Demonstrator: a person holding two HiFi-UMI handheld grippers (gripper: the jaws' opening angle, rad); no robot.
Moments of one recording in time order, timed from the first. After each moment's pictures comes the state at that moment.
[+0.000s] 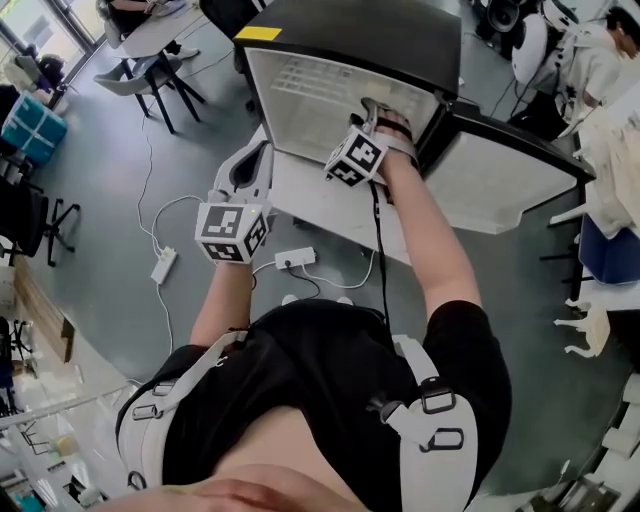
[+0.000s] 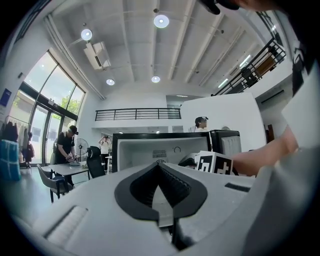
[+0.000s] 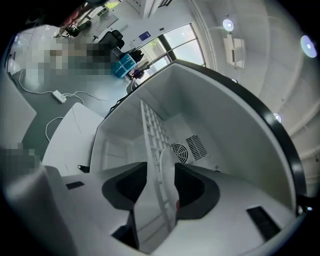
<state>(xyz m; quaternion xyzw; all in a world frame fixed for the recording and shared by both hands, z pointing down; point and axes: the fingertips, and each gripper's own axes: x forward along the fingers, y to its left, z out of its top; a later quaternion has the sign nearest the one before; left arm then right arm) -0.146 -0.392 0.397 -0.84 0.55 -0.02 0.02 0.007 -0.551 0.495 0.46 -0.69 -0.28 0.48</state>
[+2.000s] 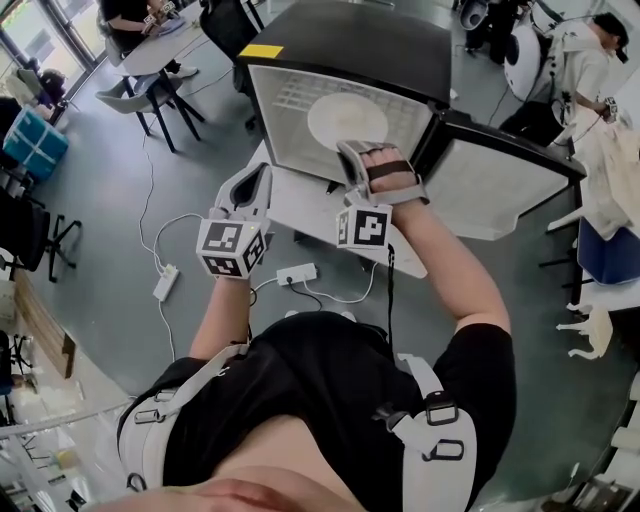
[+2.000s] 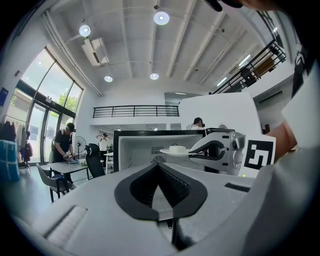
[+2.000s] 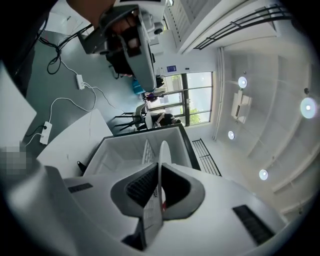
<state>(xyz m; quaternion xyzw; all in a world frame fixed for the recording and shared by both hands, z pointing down) -0.154 -0.378 0.406 -0.84 0.54 -0.03 0.01 -0.038 -0.427 0.422 0.37 -0.66 -0.52 0.41</state>
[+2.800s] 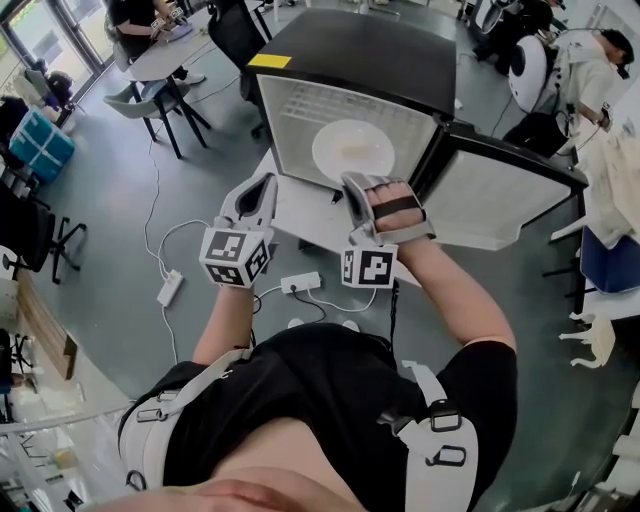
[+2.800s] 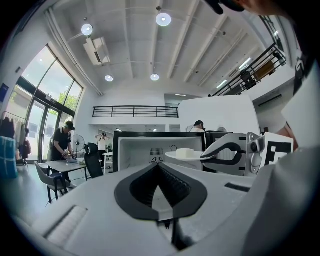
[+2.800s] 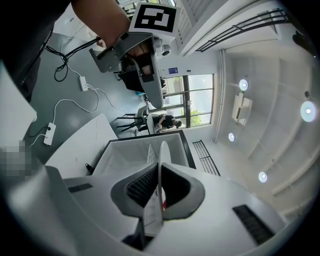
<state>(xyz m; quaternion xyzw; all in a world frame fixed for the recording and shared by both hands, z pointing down) -0.155 -0.371 0.401 -0.85 0.53 -0.02 0.00 -0.038 -0.376 0.424 0.36 -0.66 -0.52 0.41</state>
